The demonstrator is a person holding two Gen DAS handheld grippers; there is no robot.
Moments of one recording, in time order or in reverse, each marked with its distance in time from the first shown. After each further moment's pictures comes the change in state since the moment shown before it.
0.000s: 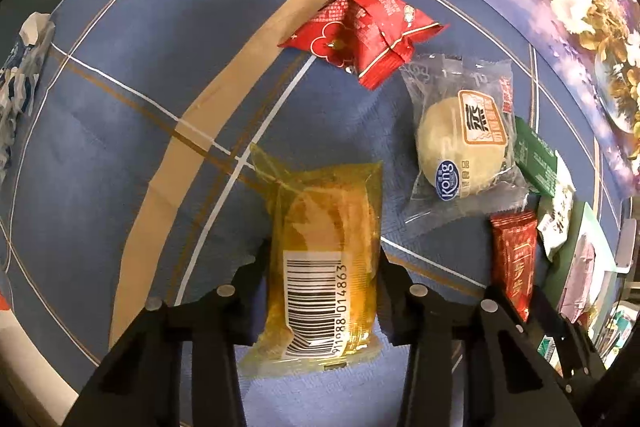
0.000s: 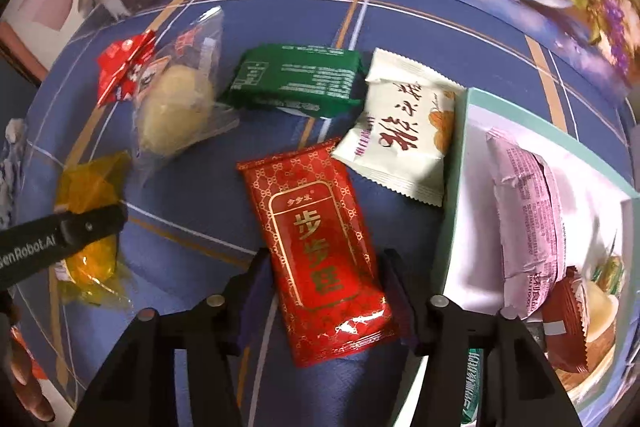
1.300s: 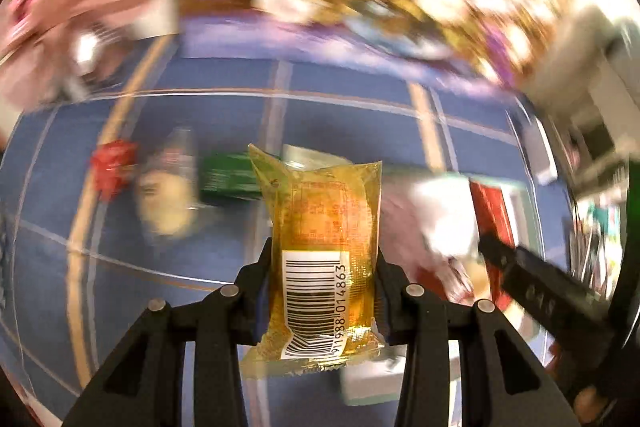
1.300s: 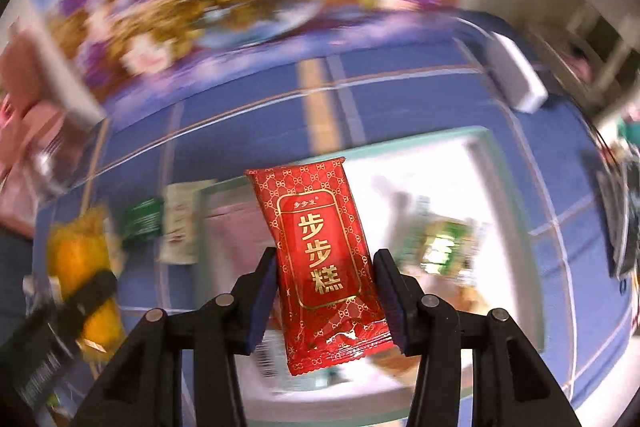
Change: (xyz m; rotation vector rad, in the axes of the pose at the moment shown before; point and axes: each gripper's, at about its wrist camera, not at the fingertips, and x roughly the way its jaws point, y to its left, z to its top) left arm -0.088 -0.184 -0.060 0.482 -0.195 -0.156; right arm -0.115 -0.217 -0.021 0.486 -0.129 -0.040
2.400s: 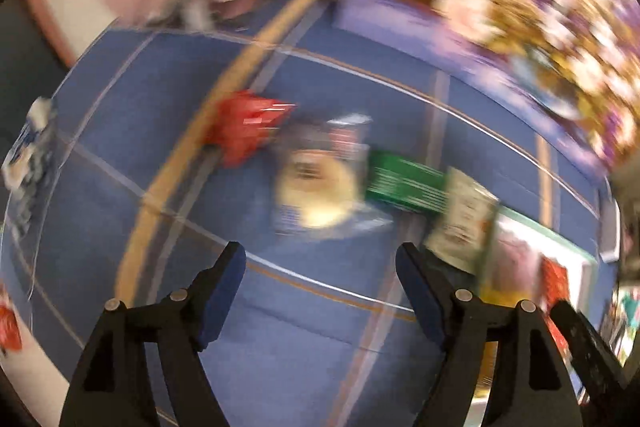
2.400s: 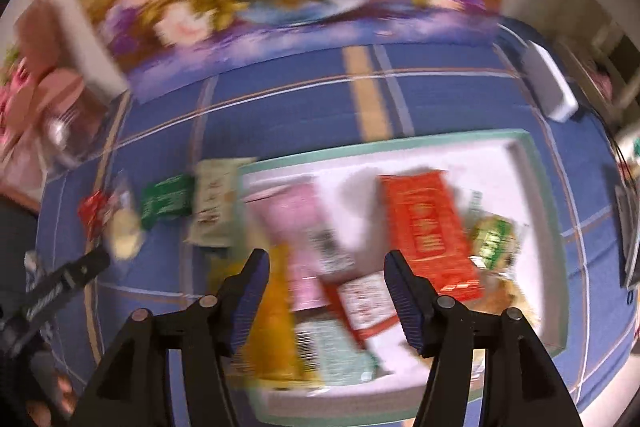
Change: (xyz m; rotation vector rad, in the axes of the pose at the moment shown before) left arm 0.003 0.141 -0.006 -0.369 0.014 0.222; right arm 0.013 0.067 -0.011 -0.128 0.020 0.050
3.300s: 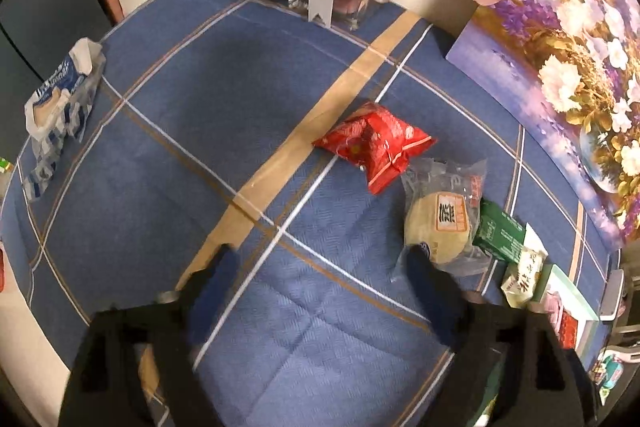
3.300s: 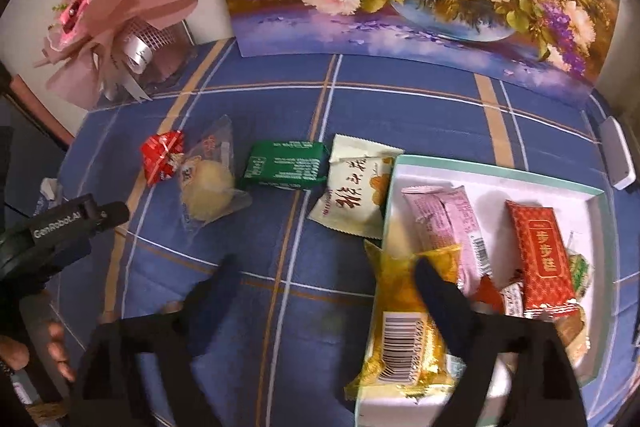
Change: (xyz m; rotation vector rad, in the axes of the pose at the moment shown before) left arm 0.007 0.086 0.015 -0.172 -0.015 0.019; right arm 0.009 0.099 -0.021 -0.230 -0.040 0.092
